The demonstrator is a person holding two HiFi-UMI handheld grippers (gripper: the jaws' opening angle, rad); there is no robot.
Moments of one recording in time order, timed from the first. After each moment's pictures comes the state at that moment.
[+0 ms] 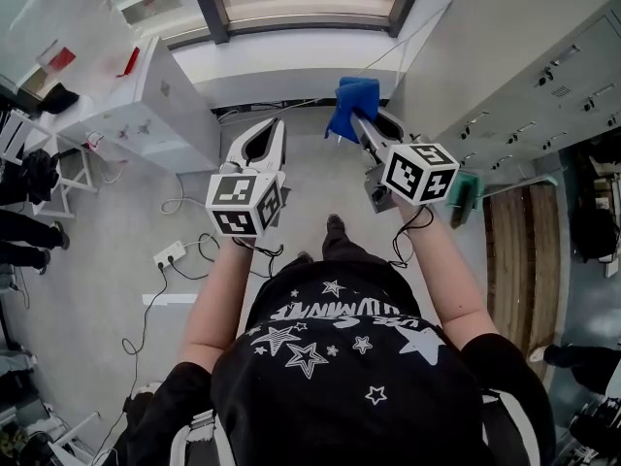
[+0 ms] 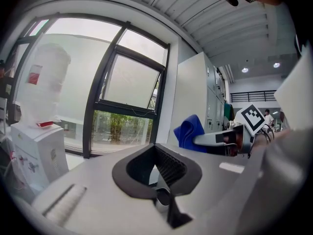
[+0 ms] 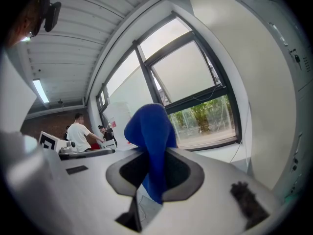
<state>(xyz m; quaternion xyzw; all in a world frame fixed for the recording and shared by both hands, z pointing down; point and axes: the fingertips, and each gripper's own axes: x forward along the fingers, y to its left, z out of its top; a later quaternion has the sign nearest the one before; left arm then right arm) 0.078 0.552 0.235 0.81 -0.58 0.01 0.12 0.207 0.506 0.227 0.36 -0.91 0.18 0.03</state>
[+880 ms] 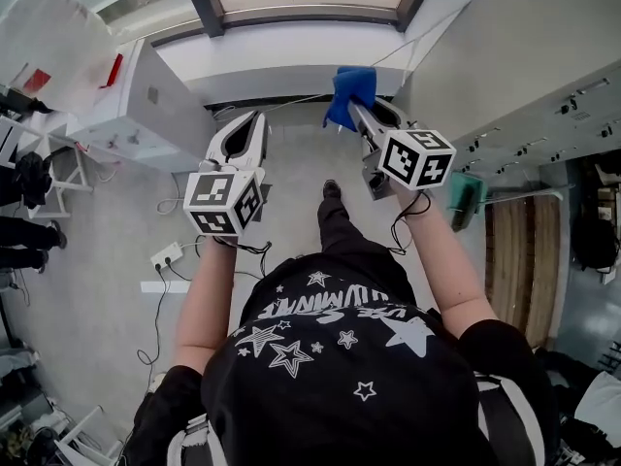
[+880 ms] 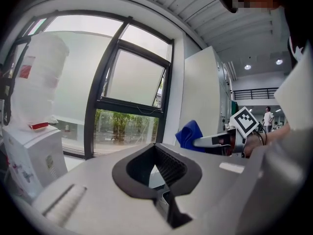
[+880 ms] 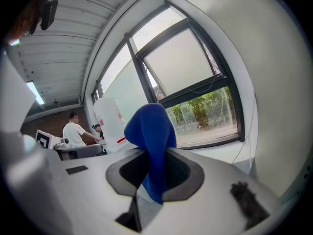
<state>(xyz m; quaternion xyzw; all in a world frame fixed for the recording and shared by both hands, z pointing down) 0.038 0.467 0.253 0.80 -0.59 0.02 0.12 0.189 0.397 0.265 0.35 -0.91 0.21 0.05</state>
